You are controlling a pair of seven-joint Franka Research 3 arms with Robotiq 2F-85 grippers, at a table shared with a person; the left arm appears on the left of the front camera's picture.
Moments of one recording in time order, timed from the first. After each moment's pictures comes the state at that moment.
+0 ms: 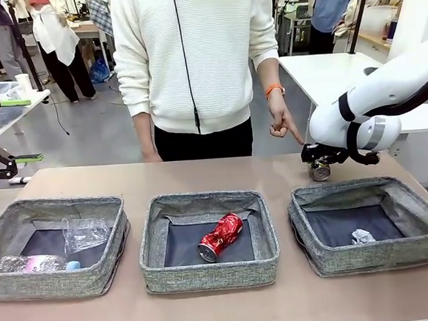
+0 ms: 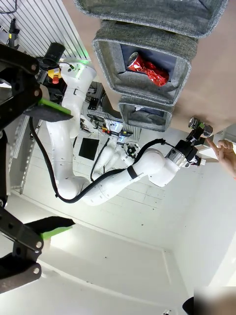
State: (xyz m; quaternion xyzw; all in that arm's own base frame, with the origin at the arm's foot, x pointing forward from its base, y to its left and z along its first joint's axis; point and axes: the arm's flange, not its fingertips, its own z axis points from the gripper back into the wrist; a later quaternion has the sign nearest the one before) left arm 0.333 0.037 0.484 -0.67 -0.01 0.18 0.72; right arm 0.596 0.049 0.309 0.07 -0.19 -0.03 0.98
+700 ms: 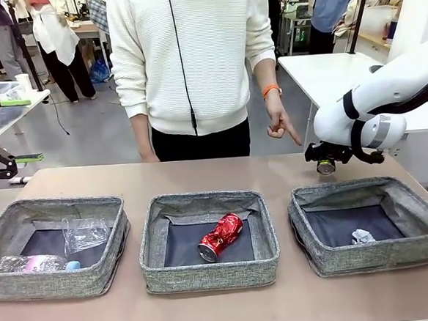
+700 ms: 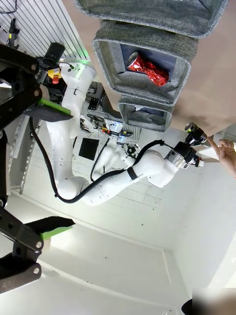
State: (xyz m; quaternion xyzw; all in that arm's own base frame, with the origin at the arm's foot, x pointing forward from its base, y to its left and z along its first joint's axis) left arm 0.333 0.037 0.484 -0.67 -0.01 0.18 0.72; right arm 0.595 0.033 0.317 0.07 -0.19 -0.05 0.98
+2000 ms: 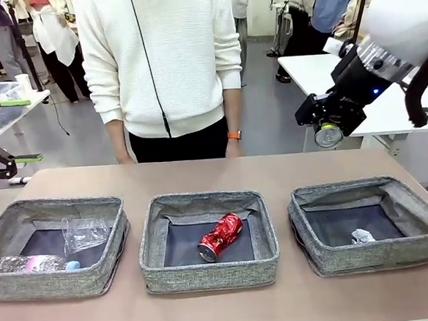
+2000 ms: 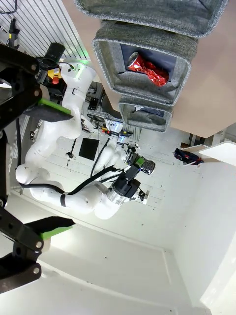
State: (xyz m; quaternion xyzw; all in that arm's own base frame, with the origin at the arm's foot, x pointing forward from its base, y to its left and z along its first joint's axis) left arm 0.333 0.037 0.485 -0.67 -0.01 0.18 0.72; right arm 0.392 0.121 0.528 0.20 -0.16 0.03 0.97
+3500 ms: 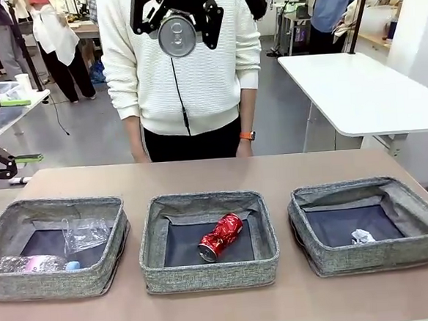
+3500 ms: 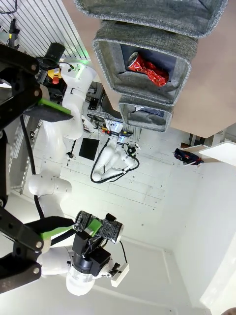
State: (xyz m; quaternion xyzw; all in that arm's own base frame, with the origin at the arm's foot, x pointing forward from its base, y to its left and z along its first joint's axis) left arm 0.333 0.037 0.485 -0.67 -0.01 0.18 0.72; right arm 0.381 0.401 0.725 0.15 -0.05 0.14 0.98
